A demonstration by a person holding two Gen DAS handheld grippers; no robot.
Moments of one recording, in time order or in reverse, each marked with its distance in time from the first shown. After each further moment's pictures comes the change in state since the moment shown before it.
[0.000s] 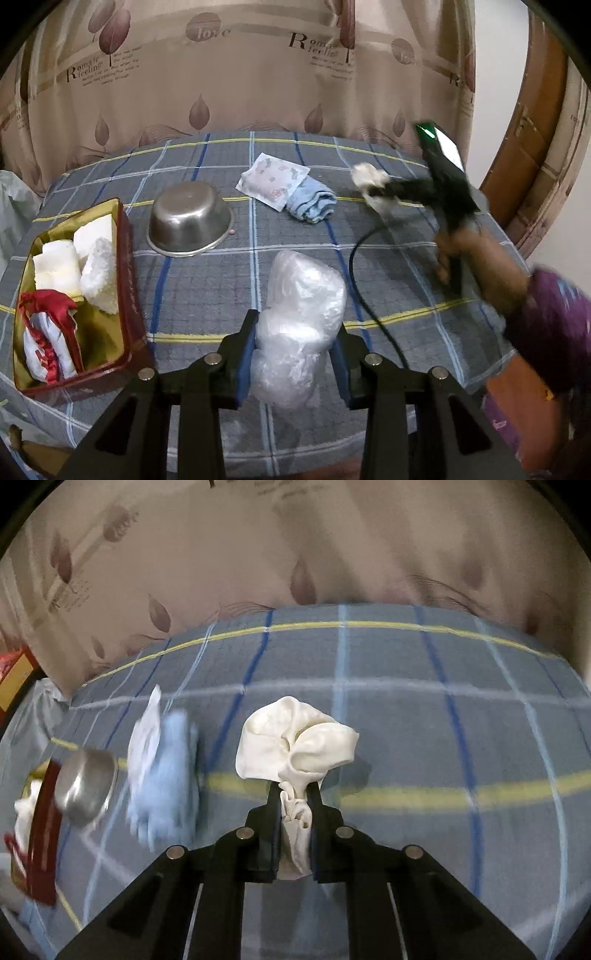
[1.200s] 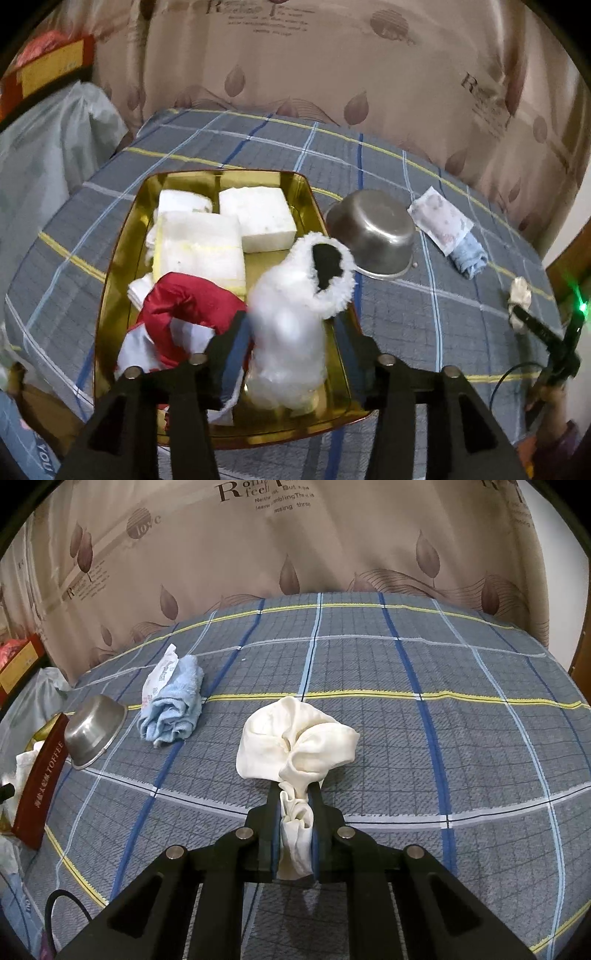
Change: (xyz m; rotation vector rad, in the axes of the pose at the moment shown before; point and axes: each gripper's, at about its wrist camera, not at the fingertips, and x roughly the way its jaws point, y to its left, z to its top) left arm -0.001 0.183 0.003 -0.350 0.009 0.189; right arm -0.038 -0.006 -0.075 -0.012 -0.057 -0.040
